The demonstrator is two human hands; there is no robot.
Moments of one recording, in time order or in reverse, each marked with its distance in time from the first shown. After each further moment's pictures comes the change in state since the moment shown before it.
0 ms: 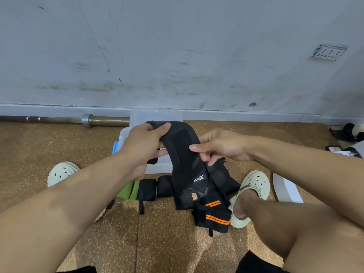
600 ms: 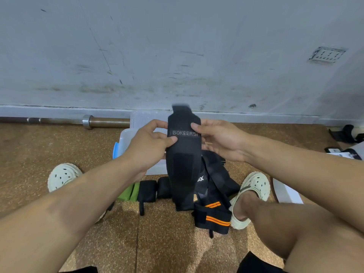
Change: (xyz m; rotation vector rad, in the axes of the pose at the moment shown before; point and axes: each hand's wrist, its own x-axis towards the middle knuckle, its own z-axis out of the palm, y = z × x) left_hand -0.004 -0.003 0.000 0.239 -0.051 0.123; right_hand 0.002 -0.014 0.011 0.532 0.207 -0.133
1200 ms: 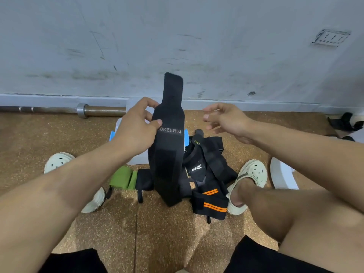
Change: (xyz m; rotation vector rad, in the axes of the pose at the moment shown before) left_hand 0.007 0.000 -0.013 0.360 0.100 0.178; right_hand 0.010 0.009 -0.039 -0.399 0.322 -0.017
